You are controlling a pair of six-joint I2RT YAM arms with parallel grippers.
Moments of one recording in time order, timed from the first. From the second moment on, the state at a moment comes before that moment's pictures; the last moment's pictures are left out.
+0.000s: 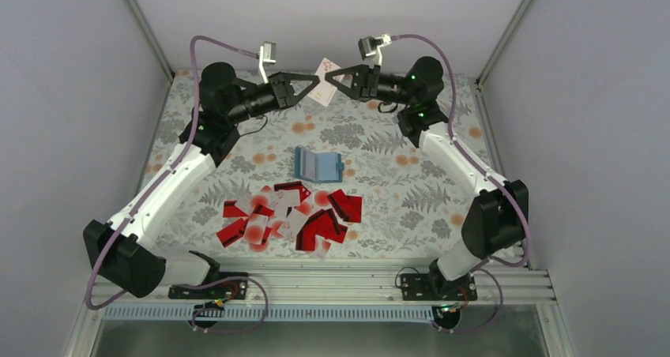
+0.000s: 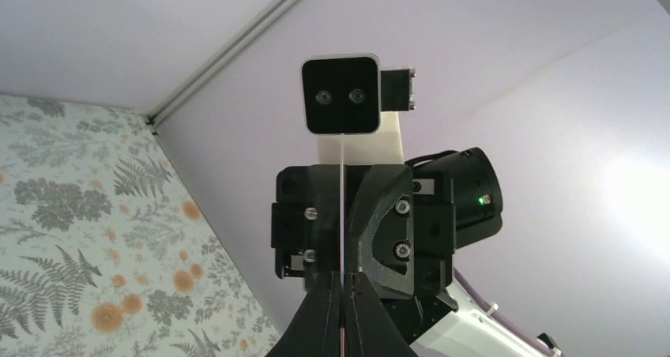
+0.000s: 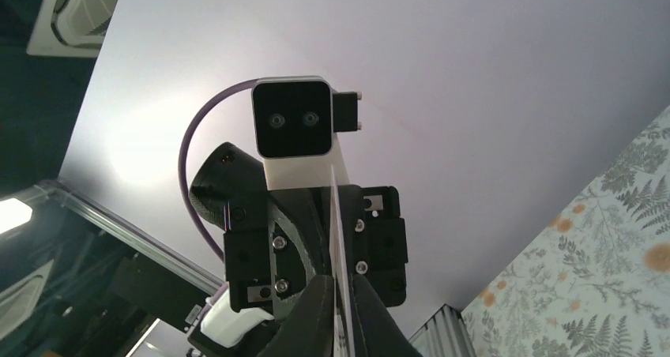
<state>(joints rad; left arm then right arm) -0.45 1.32 1.30 0.08 0.70 -0.96 0.40 1.59 1.37 0.57 -1.10 1.29</state>
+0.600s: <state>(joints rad) -0.46 1.31 1.34 -0.08 0.71 -0.86 0.41 1.62 1.43 0.46 -1.16 1.29</state>
